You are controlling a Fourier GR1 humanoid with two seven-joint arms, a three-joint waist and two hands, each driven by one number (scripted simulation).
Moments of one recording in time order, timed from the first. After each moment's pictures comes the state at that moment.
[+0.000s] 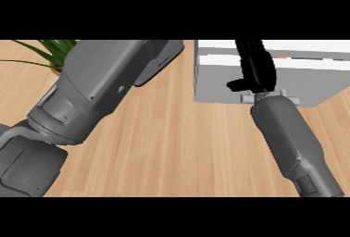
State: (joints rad) left arm -1.55 0.12 -0.29 -0.41 0.55 0.58 0.08; right arm -0.77 -0.17 0.05 -0.82 1.03 -0.49 -0.04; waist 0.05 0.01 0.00
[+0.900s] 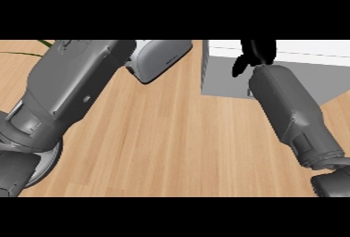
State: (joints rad) left arm -1.36 0.25 -0.32 -0.68 0.52 0.53 0.18; right arm -1.10 -0.20 -0.05 -0.38 1.09 -0.63 -0.07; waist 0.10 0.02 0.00
